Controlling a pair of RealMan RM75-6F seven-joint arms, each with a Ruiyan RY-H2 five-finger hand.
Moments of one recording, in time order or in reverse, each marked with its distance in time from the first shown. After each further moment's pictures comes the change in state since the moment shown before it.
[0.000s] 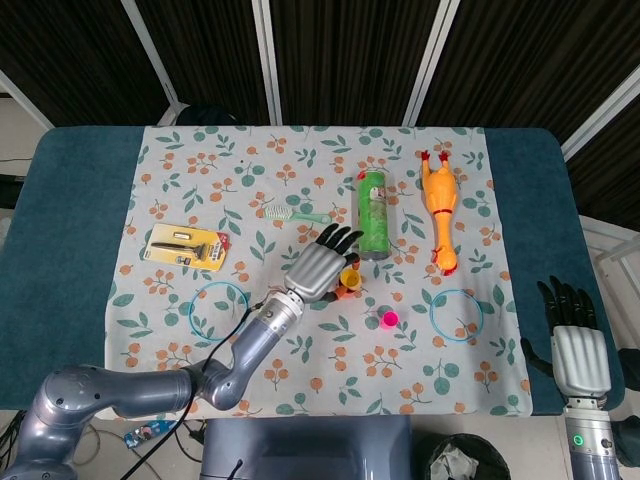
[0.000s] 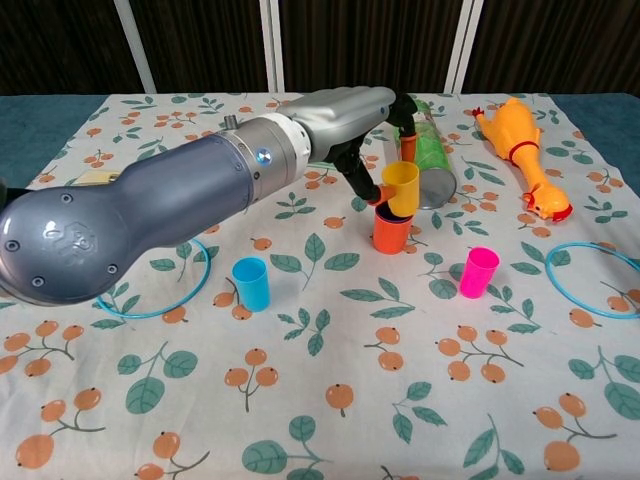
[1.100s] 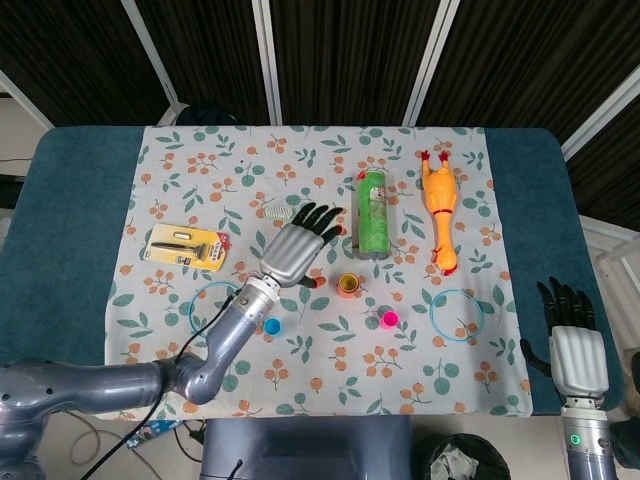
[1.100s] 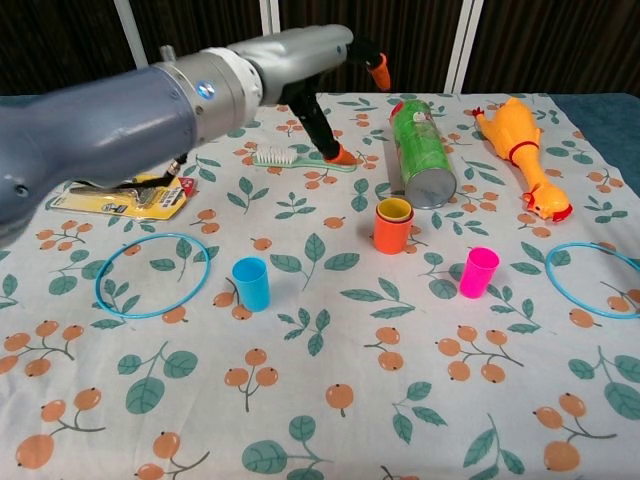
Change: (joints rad) left arm 0.066 0.210 -0.035 -0.228 -0.047 0.039 0.059; right arm -0.005 -0.013 0.008 -0.001 0.013 -0.008 -0.026
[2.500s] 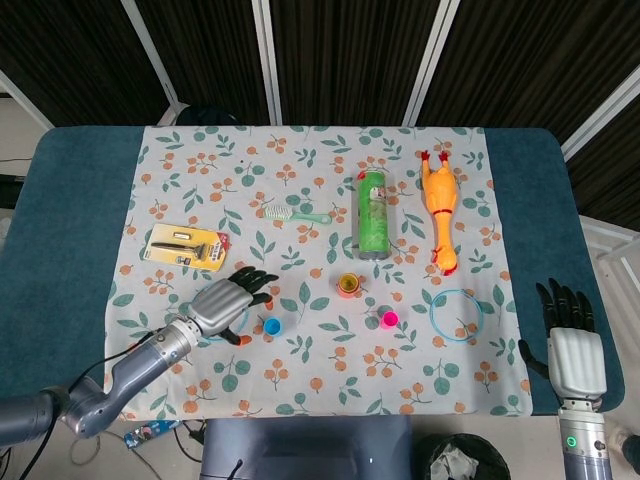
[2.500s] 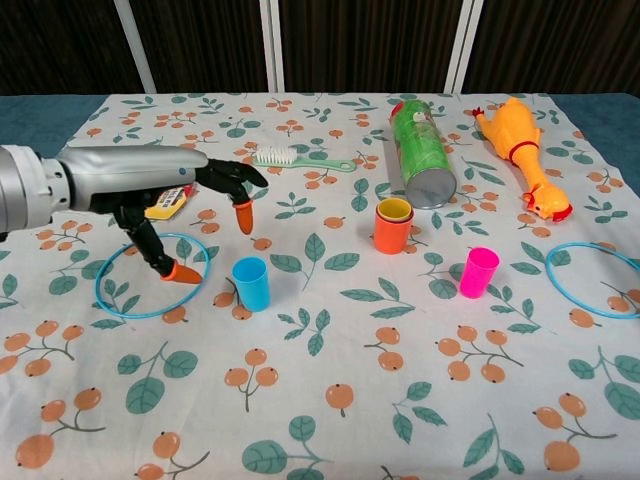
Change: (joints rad) left arm 0.240 0.309 0.267 -0.170 0.376 -0.187 -0.368; right arm -0.011 -0.009 0.006 -0.028 -0.001 0.013 -0.038
